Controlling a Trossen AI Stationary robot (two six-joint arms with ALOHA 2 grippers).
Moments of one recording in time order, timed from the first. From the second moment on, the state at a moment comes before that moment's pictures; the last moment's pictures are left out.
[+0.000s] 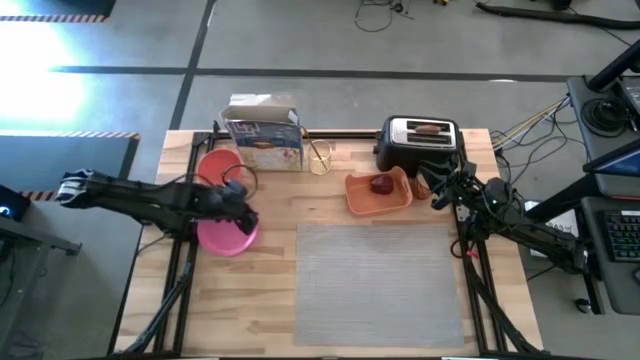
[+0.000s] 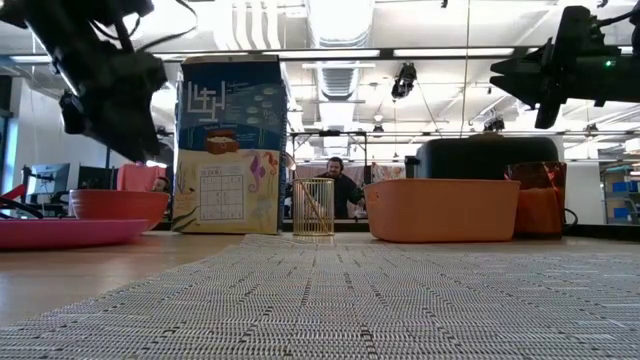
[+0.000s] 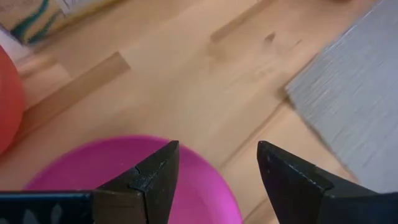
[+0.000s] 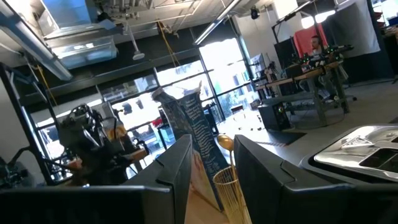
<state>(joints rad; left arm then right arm) -0.06 0.92 0.61 -0.74 -0.33 -0.88 -0.47 0.04 0.01 0.31 0.01 0.34</state>
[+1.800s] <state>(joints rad) -0.27 1.52 0.73 -0.75 -0.21 -0.97 -0.47 0.04 0.01 0.31 0.01 0.34</state>
